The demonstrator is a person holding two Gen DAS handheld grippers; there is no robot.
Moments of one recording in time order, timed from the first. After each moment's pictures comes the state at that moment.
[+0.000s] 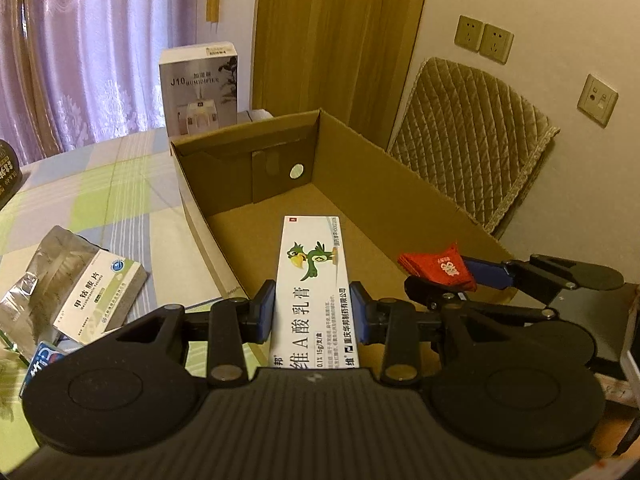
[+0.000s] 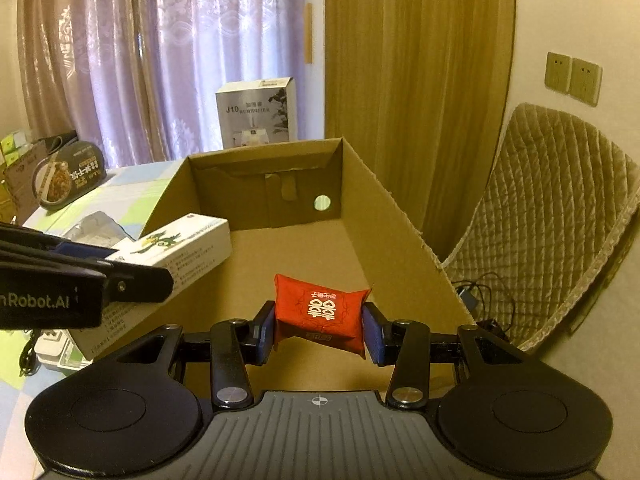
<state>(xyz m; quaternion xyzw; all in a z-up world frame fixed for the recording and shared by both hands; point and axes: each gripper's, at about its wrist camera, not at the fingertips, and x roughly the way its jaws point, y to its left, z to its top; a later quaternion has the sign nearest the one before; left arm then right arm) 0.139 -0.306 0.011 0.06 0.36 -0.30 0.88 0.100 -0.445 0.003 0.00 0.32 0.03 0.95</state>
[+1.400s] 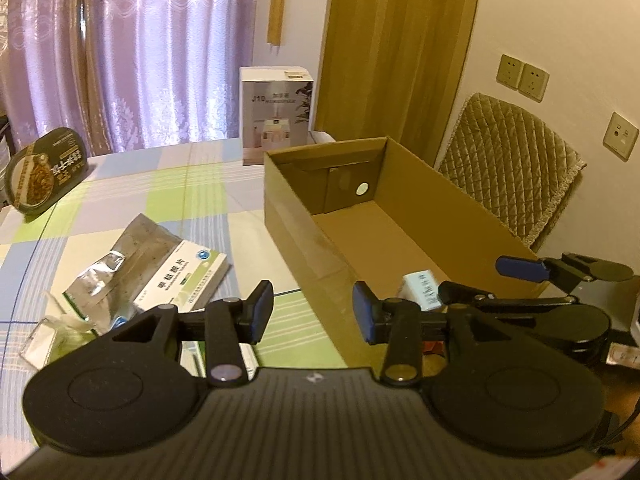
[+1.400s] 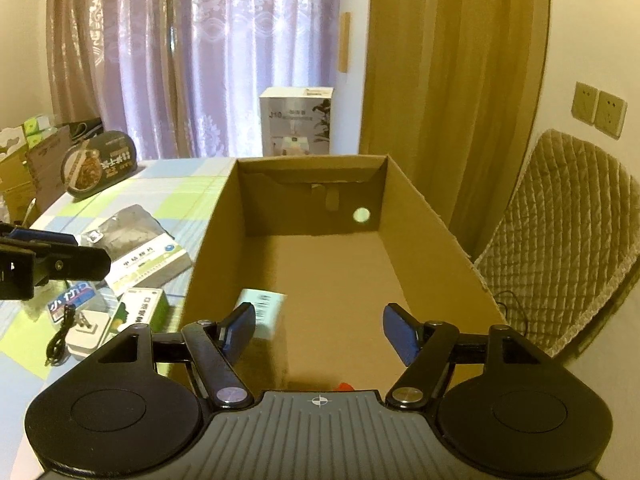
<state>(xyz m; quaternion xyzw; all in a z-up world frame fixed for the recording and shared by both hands) 0.116 -0.219 0.035 0.03 0.34 -0.24 0.91 0.090 -0.400 0.021 -0.03 0.31 0.06 0.95</state>
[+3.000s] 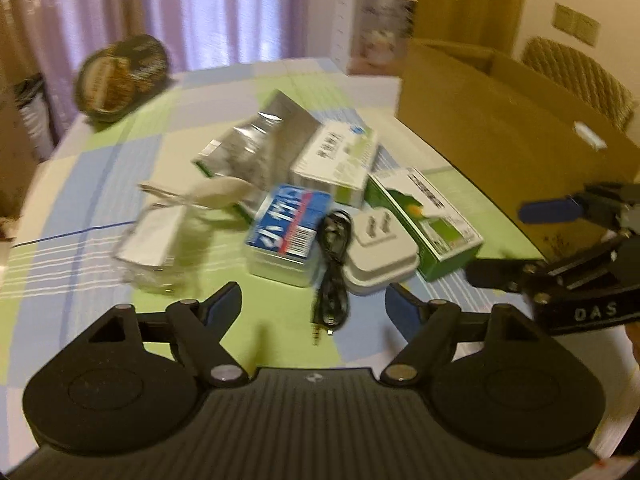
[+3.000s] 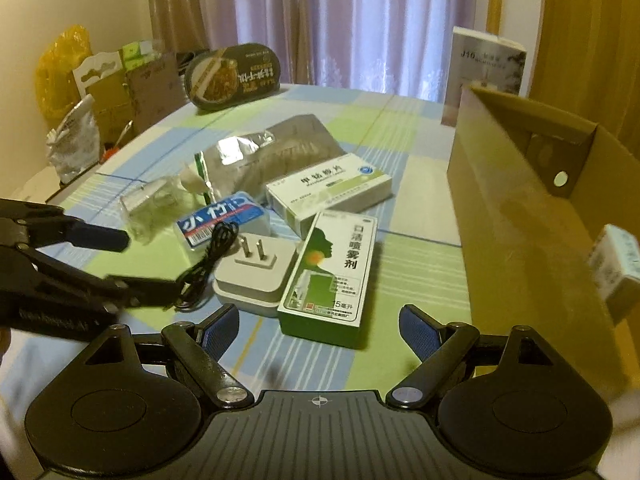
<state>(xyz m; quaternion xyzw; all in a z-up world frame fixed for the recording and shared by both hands) 0.136 -0.060 -0.076 0.08 0.39 -0.21 0.89 0.093 -0.239 -0.067 -0.07 0.37 0.21 0.90</state>
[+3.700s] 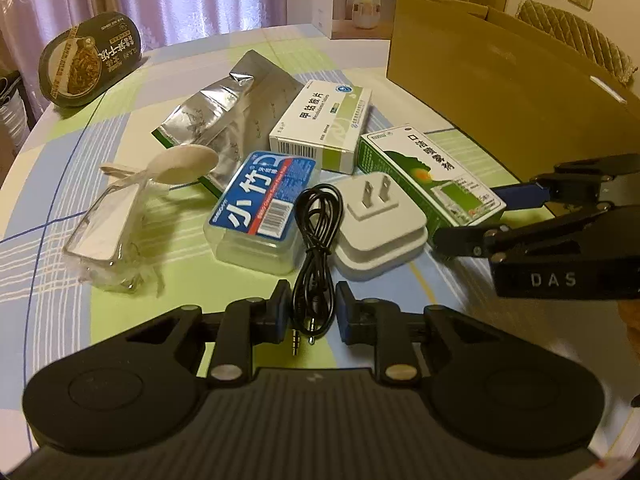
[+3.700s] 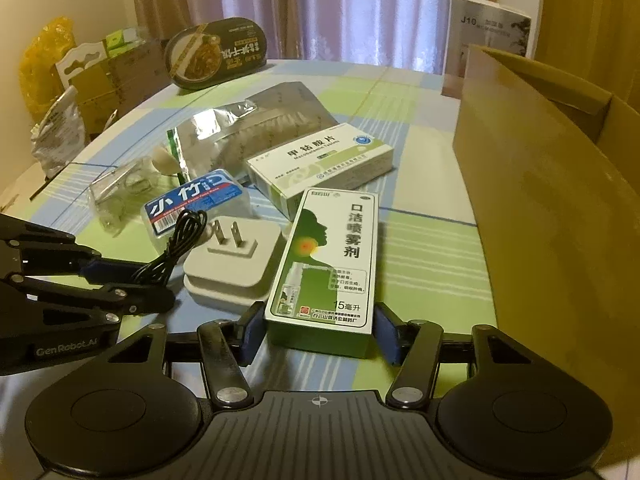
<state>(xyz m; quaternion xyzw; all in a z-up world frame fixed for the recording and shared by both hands) 0.152 -0.076 -0.105 0.10 0.42 -0.22 0.88 0.113 -0.237 -0.092 -0.06 0.40 0.19 0.89</state>
